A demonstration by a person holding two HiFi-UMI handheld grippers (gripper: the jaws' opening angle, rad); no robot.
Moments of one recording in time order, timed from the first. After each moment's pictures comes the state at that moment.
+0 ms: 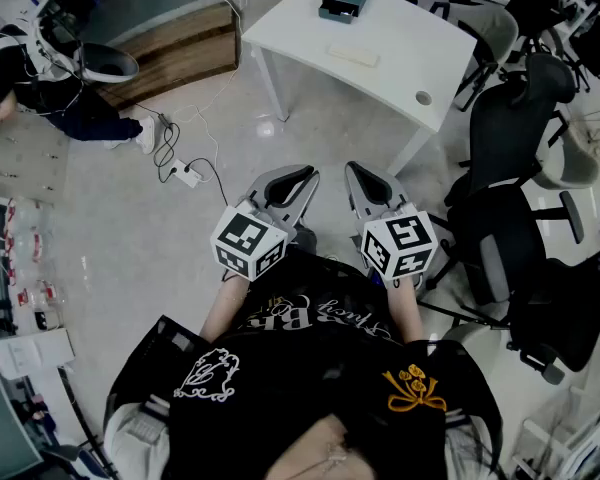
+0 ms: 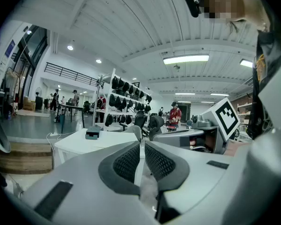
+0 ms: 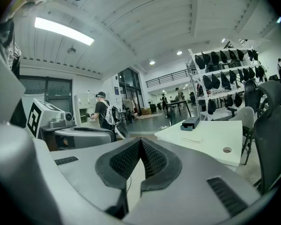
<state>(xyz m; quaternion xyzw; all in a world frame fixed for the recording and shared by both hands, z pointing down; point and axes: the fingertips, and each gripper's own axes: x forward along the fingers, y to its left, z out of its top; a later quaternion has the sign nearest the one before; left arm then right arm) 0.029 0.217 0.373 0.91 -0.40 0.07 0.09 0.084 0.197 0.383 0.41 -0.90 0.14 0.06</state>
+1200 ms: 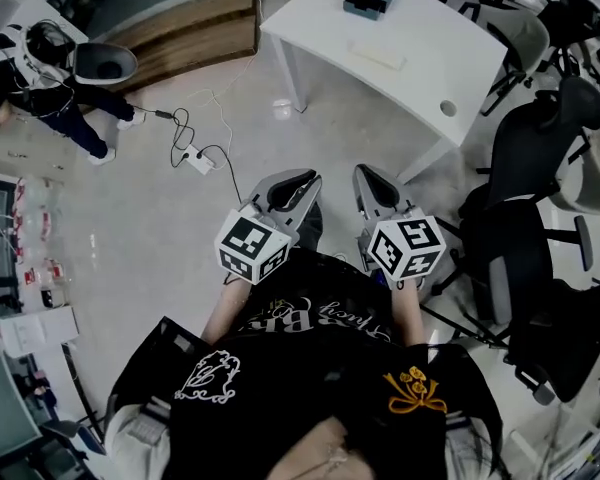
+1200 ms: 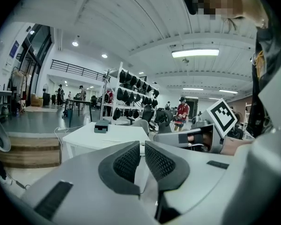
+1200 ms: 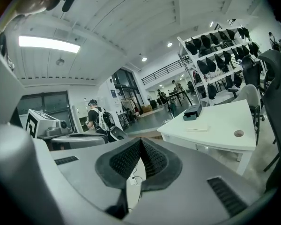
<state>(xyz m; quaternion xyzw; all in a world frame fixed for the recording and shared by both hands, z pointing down) 0.005 0.178 0.394 0.89 -0.43 0.11 0.11 0.071 0.148 0.413 0.39 -0.89 0.23 0.04</state>
